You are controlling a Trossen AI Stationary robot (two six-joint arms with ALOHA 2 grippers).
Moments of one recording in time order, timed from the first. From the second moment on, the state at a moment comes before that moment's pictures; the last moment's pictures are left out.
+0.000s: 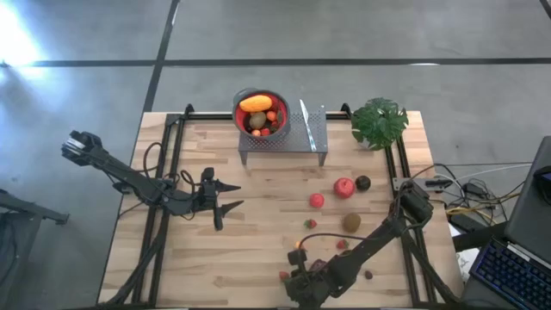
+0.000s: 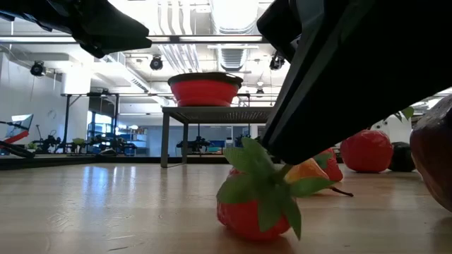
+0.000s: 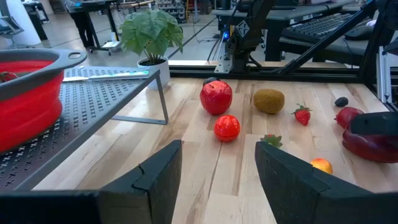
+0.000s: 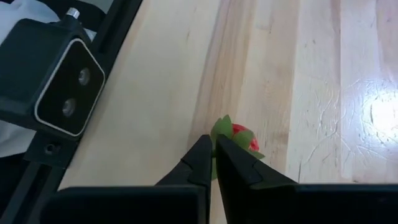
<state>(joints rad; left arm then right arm) -0.47 0.94 0.44 0.29 -0.71 -0.13 0.70 2.16 1.51 -0.31 0.38 0.31</state>
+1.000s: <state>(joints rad) -0.46 1.21 0.44 0.72 -0.24 -0.08 0.61 1.75 1.34 -0.35 0.50 0.04</state>
